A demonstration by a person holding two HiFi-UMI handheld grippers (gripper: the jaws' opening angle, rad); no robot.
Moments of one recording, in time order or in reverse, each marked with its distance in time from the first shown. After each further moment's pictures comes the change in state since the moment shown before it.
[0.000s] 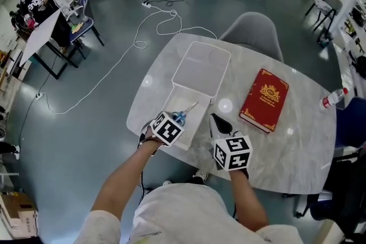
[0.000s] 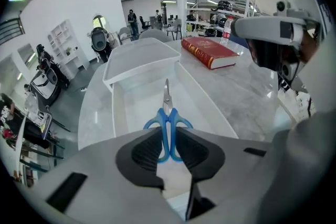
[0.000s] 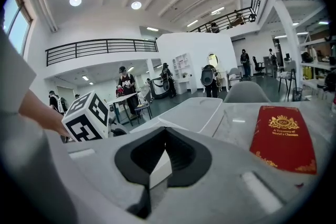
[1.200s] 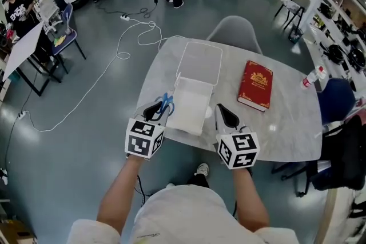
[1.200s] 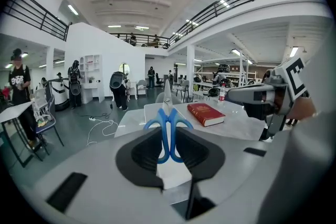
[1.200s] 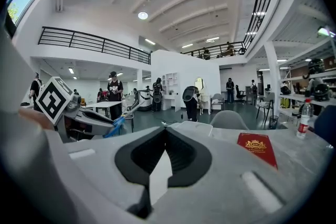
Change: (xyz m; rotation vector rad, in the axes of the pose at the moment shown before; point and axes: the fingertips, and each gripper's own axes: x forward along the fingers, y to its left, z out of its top) left arm -0.201 0.044 -0.028 -0.192 -0.632 0.037; right arm -0.069 0.113 0.051 -0.124 -0.181 -0.245
